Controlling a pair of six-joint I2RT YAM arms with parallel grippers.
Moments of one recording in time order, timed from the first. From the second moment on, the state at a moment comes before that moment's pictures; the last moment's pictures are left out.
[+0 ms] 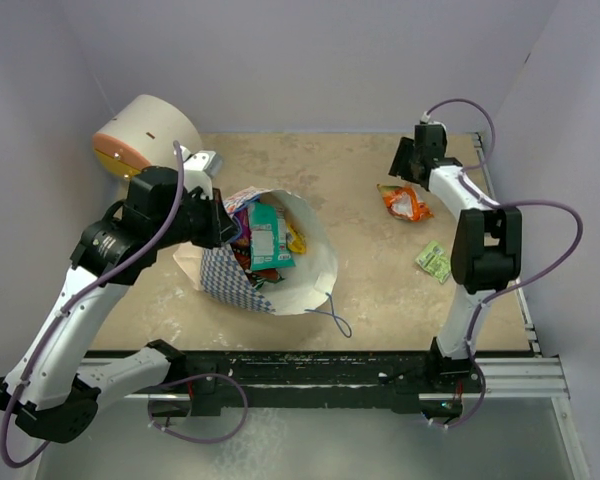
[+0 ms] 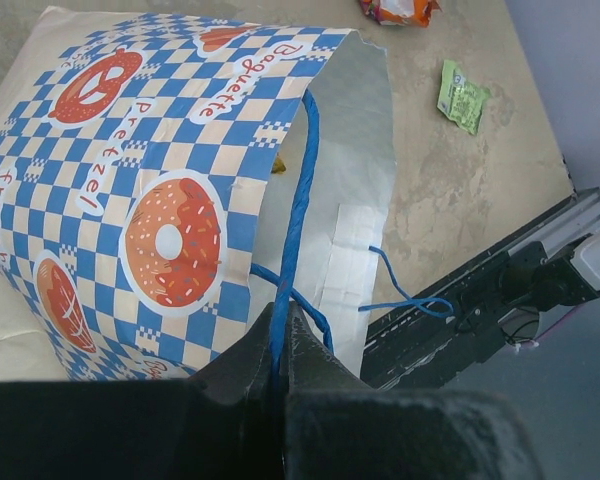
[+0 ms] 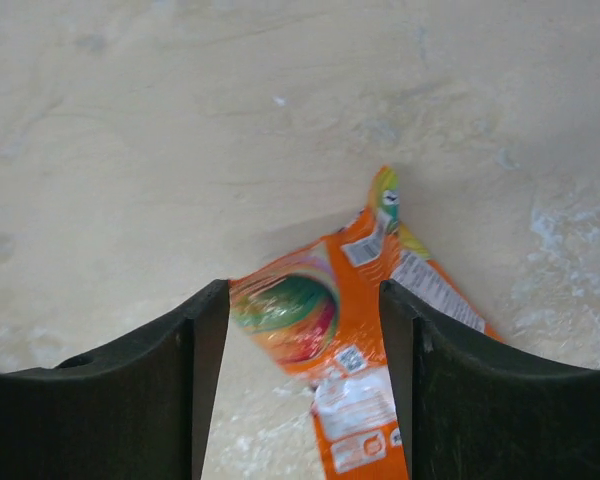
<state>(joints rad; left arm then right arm) -0.53 1.03 1.42 -0.97 0.16 -0.38 0.07 1.96 1.51 -0.29 0.16 0.32</state>
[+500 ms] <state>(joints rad) -0.53 1.04 1.41 -0.96 0.15 -0.38 0.02 1.87 1.40 -0.15 -0.12 0.33</state>
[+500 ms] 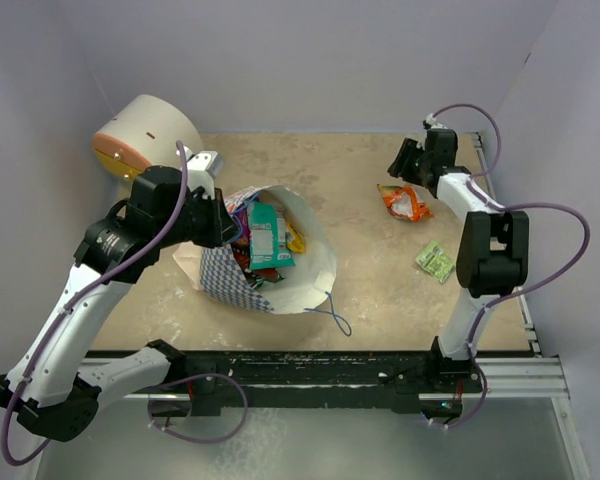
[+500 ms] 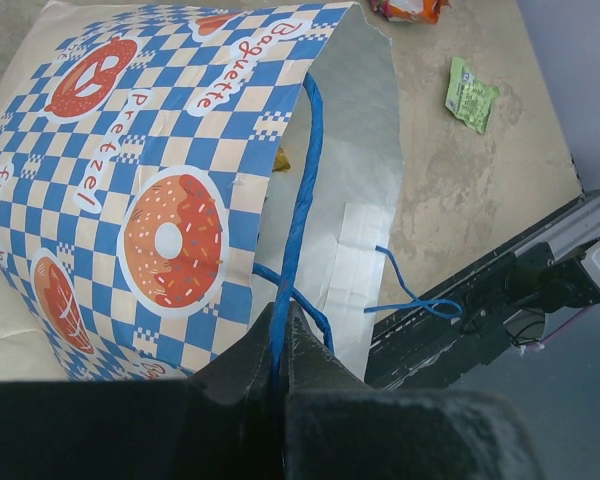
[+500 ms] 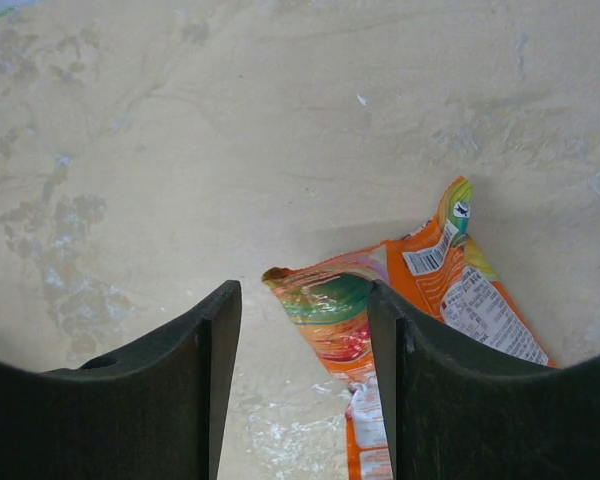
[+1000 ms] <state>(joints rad) -0.53 1.04 1.41 -0.96 0.14 -0.39 -0.03 1.97 1.28 -0.03 -0.20 0.29</state>
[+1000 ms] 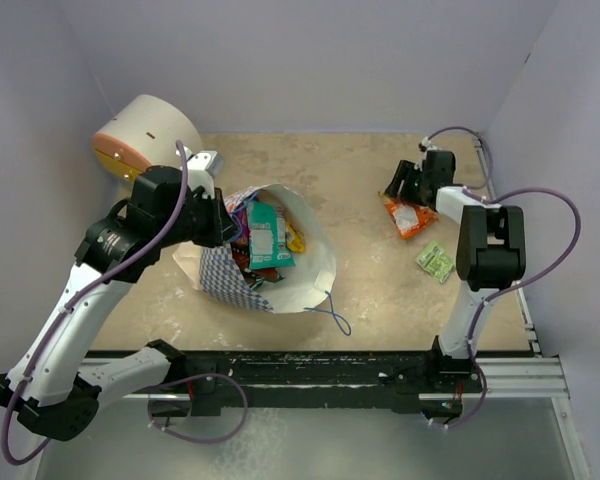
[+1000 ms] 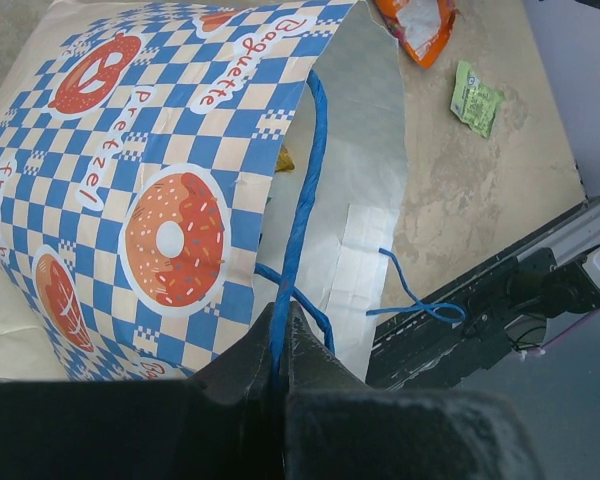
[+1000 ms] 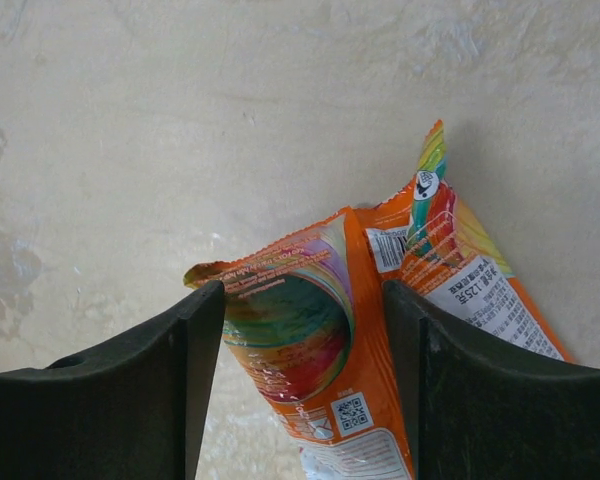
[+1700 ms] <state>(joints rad) -0.53 1.04 1.41 -0.98 0.10 -0.49 0.16 1.31 1.05 -0.21 -0.18 0.25</state>
